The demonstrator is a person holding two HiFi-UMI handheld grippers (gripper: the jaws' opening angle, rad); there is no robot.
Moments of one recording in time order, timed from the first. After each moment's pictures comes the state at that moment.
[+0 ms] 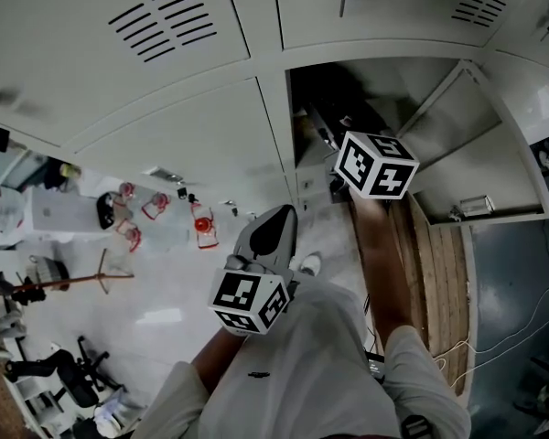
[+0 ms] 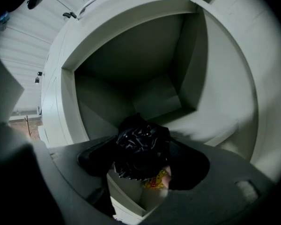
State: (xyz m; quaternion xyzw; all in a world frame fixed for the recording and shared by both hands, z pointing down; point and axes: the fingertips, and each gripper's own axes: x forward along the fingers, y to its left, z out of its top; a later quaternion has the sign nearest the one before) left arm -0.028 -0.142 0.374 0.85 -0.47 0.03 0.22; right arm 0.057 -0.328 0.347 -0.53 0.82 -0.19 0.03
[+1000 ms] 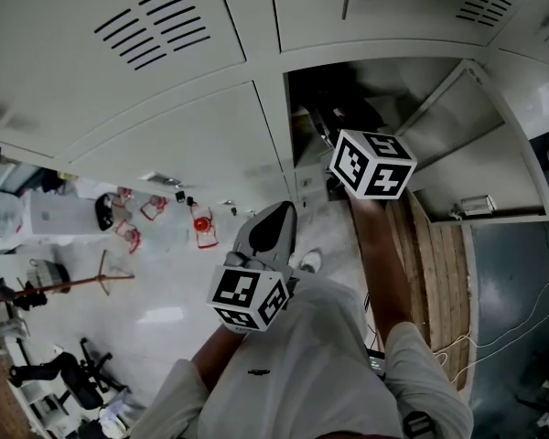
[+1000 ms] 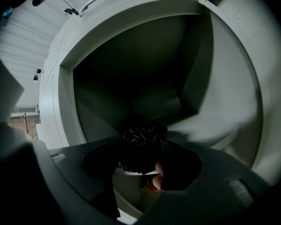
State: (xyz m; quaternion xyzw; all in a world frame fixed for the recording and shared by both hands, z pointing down) left arm -0.028 -0.154 0.378 0.86 -0.47 0.03 0.22; right arm 0.053 -0.334 0.341 -0.54 0.82 -0.18 0.03
